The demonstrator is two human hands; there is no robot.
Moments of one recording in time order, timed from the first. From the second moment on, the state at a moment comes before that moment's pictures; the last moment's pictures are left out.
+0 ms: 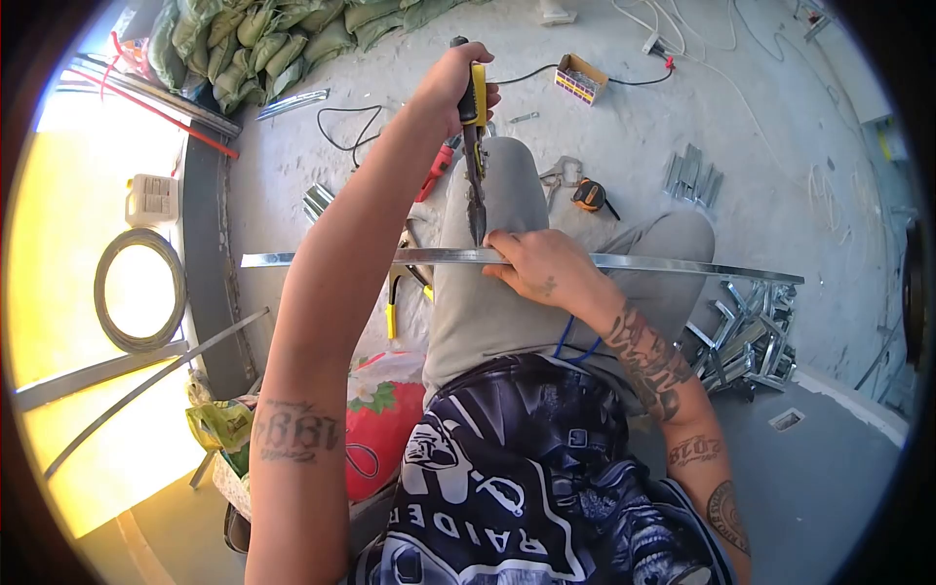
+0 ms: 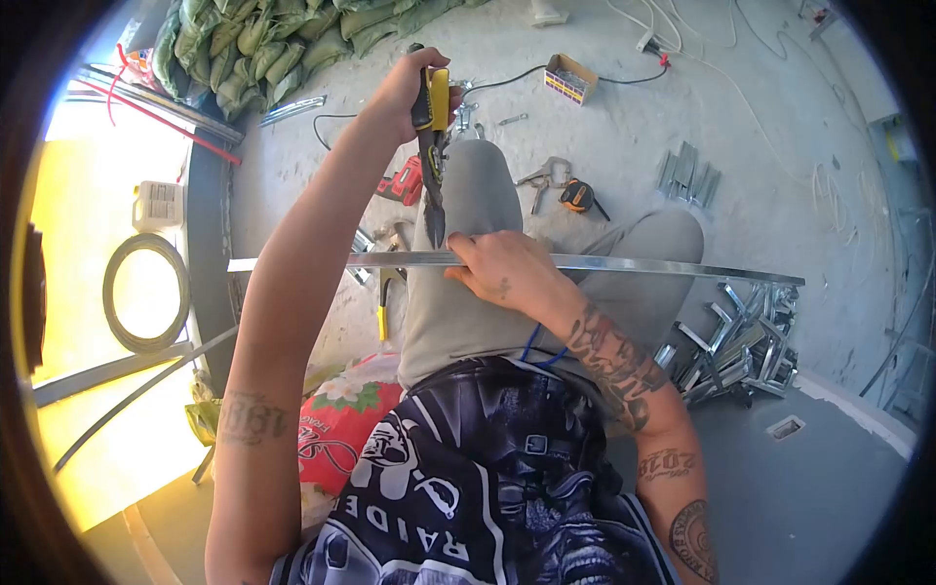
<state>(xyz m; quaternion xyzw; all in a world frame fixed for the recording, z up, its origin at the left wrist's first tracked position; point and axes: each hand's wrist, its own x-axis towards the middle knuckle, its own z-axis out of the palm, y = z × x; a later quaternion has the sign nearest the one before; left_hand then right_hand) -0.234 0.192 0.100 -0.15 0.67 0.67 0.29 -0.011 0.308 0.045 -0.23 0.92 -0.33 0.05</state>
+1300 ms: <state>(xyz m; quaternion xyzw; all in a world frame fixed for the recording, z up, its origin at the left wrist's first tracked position) -0.212 0.179 0.065 -0.20 0.67 0.67 0.27 -0.008 0.303 0.038 -0.27 0.90 -0.33 0.01</state>
